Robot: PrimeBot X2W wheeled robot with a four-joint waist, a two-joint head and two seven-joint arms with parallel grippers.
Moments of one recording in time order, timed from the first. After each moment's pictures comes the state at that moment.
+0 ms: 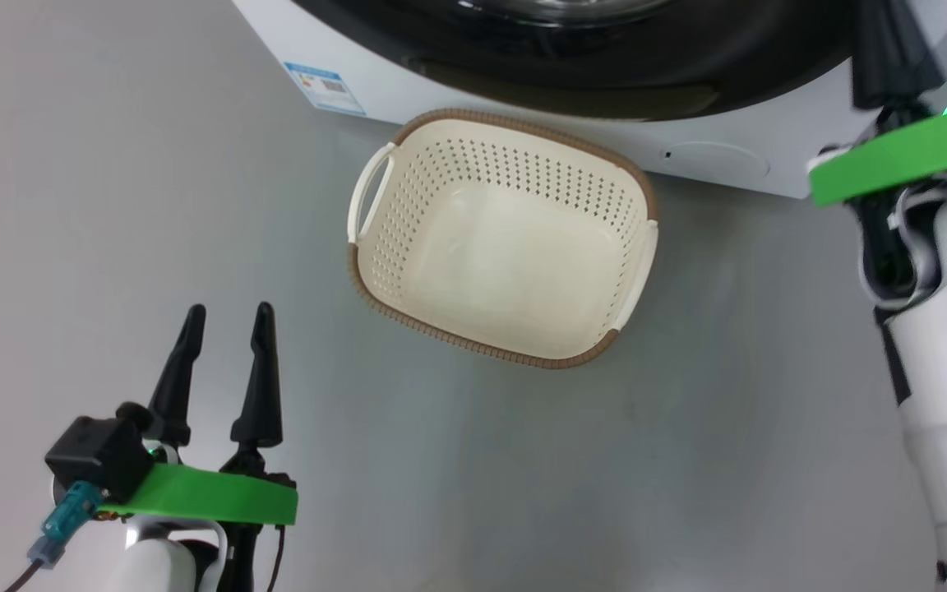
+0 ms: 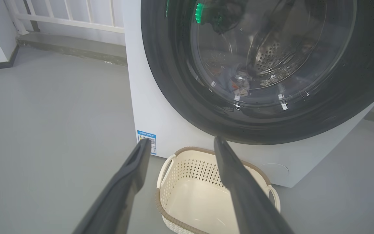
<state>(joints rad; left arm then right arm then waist) -0.21 0.03 -0.11 0.08 -0.36 -0.13 -0.26 -0.87 -0.24 0.08 0.45 0.44 0.13 -0.26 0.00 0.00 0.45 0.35</state>
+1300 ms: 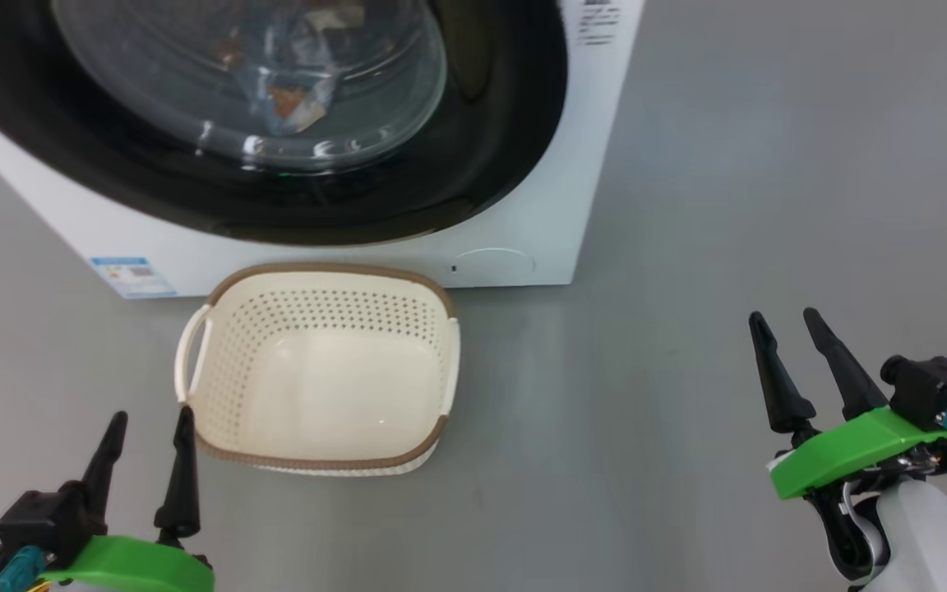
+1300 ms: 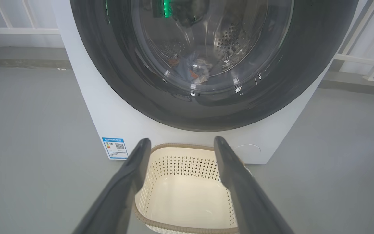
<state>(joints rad) -0.10 0.14 -0.01 0.24 -0.30 -0.13 -0.26 -0.32 -0.22 0.08 0.42 0.45 0.13 -0.26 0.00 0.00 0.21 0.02</state>
